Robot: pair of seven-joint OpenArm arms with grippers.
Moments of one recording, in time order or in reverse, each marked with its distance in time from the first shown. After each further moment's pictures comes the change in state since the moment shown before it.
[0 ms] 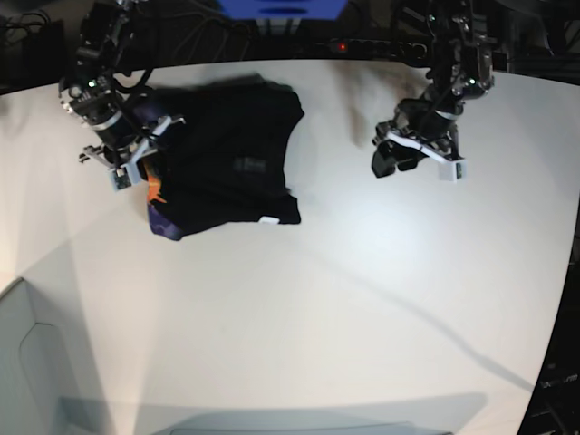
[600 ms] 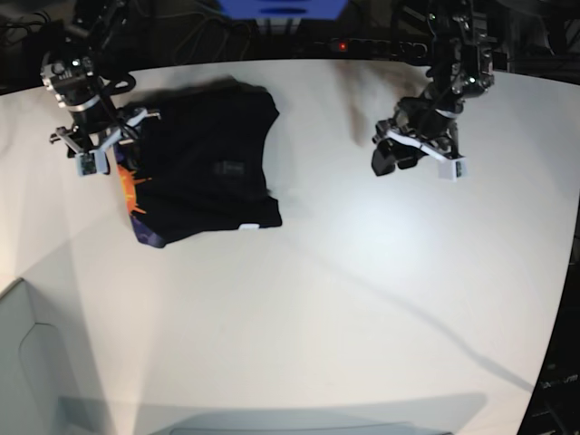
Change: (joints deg) left arm 0.3 0.0 0.0 -0.1 0.0 0.0 0.0; right arm -4.2 -3.6 9.7 7.1 0.7 0.0 0.0
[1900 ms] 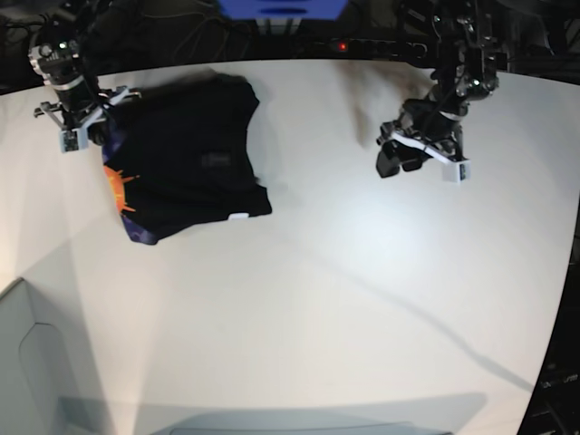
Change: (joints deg) left arm -0.3 -1.5 -0.2 0.0 0.0 0.0 0.2; right arm -4.5 2.0 5.3 -1.4 2.3 0.0 -0.1
